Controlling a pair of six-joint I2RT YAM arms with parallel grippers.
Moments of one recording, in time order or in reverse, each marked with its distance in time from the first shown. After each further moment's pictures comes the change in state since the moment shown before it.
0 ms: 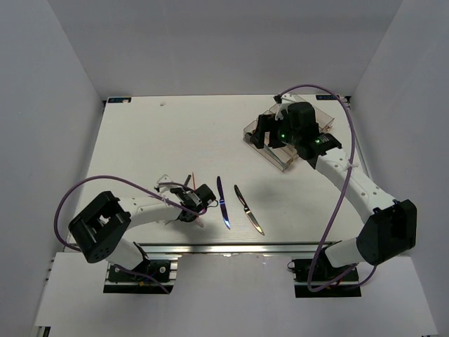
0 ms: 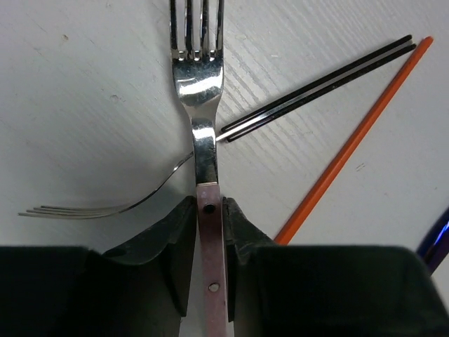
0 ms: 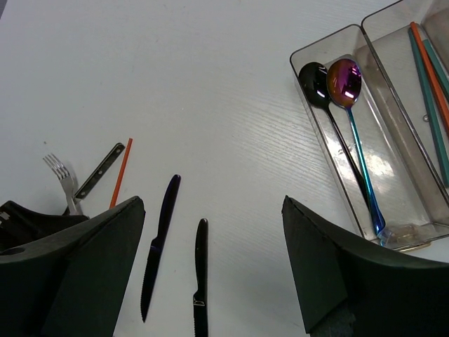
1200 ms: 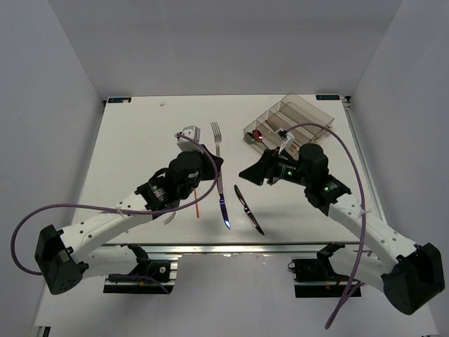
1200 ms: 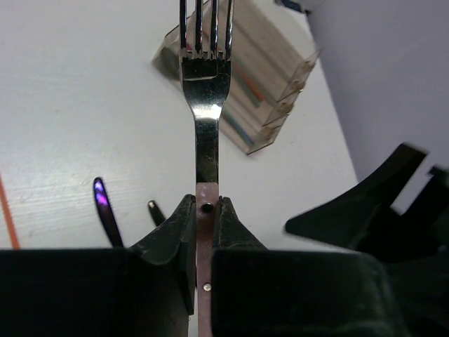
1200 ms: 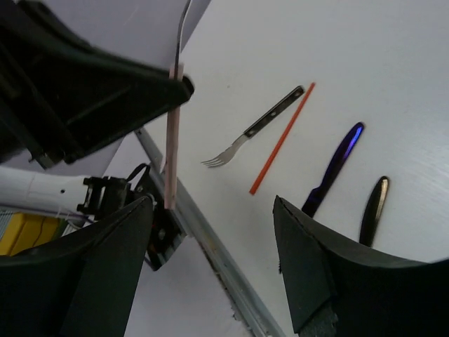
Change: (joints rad) left arm -0.013 -0.354 0.212 0.529 0.296 0.919; right arm 0.085 -0.369 -0.478 0.377 -0.347 0.351
